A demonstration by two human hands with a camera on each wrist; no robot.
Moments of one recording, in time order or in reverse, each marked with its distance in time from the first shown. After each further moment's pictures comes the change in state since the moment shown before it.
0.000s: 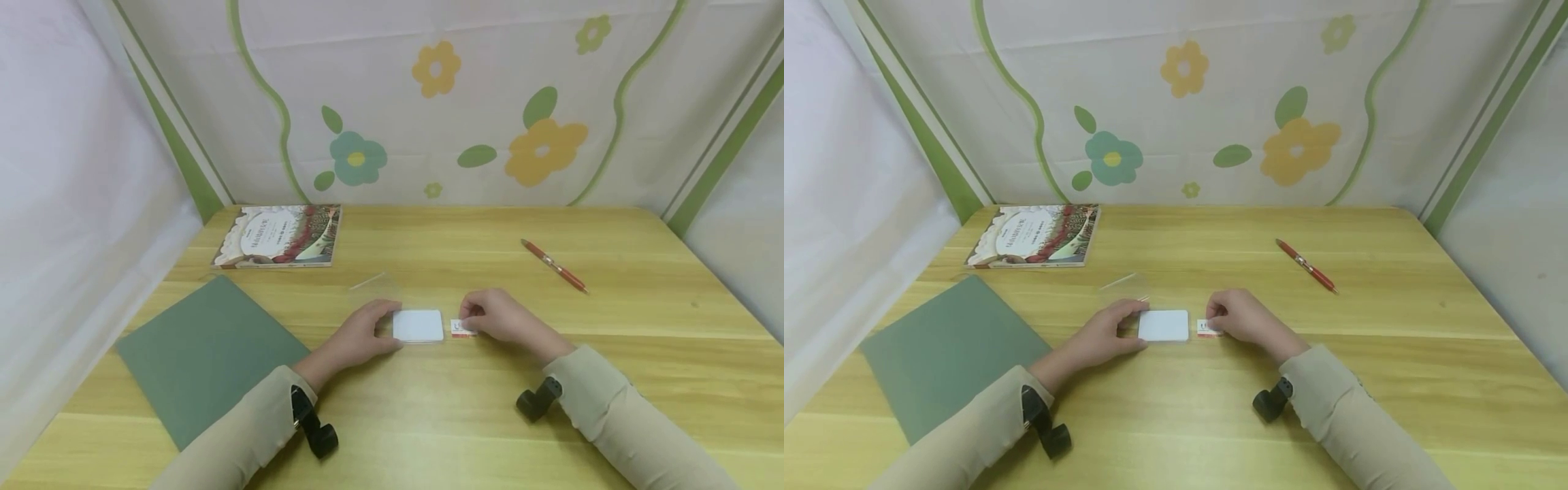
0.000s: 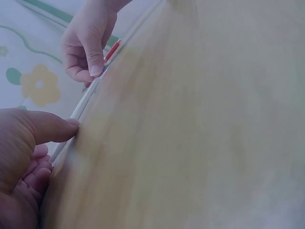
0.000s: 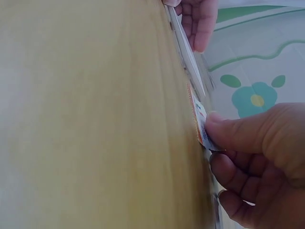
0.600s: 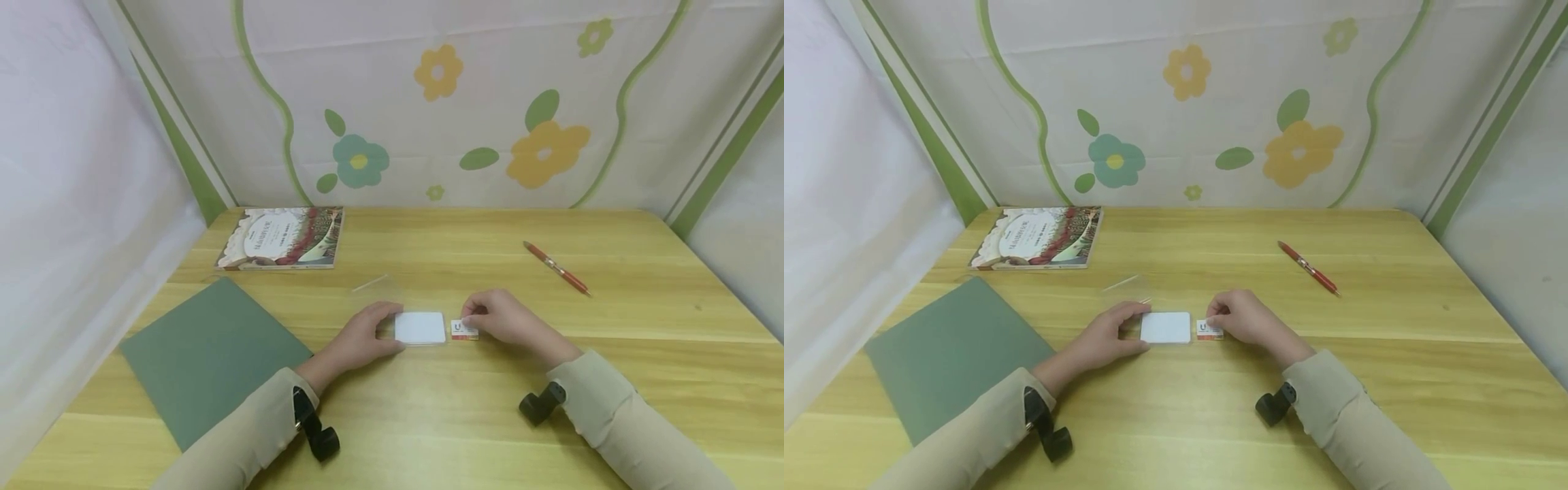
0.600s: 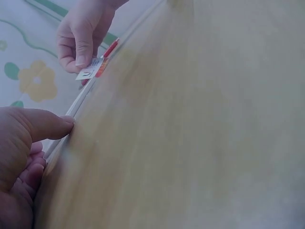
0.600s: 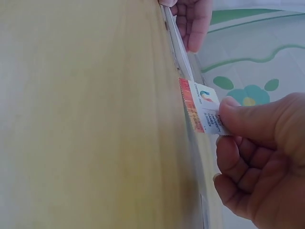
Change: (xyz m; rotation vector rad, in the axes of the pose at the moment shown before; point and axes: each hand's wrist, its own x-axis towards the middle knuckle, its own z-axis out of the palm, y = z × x) left_hand -0.002 0.000 0.001 -0.030 0.026 -0.002; right_hand -0.005 -0.006 -0.004 0.073 0.014 0.006
